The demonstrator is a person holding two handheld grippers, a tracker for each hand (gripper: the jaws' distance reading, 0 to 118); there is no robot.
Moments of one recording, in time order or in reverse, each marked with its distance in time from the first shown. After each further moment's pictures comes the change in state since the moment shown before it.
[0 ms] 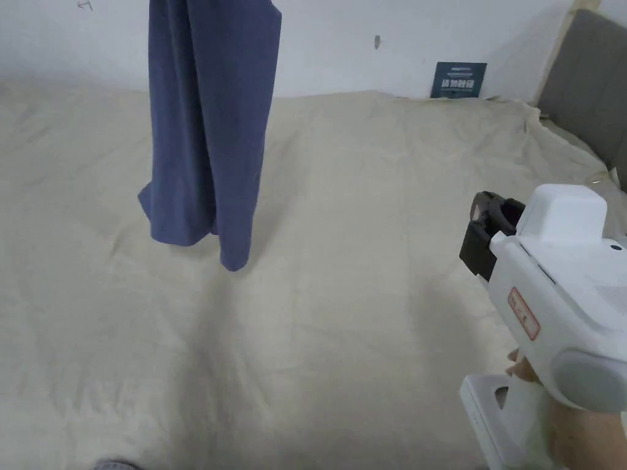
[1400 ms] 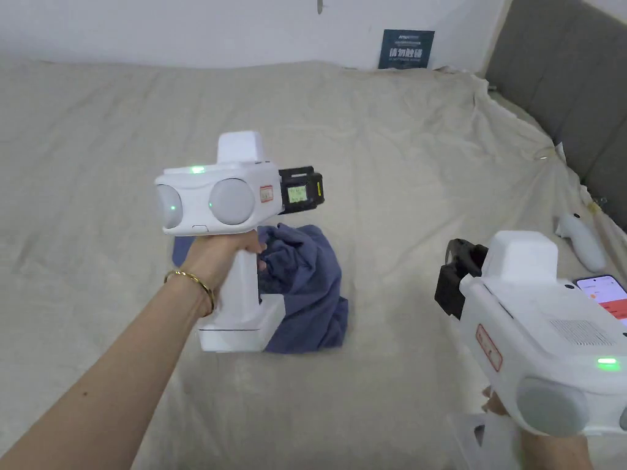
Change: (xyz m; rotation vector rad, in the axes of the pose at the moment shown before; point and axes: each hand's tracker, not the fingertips) left arm 0.084 -0.342 -0.074 -0.339 -0.191 0.115; right arm 0.032 -0.041 -0.044 -0.193 -0.081 0.006
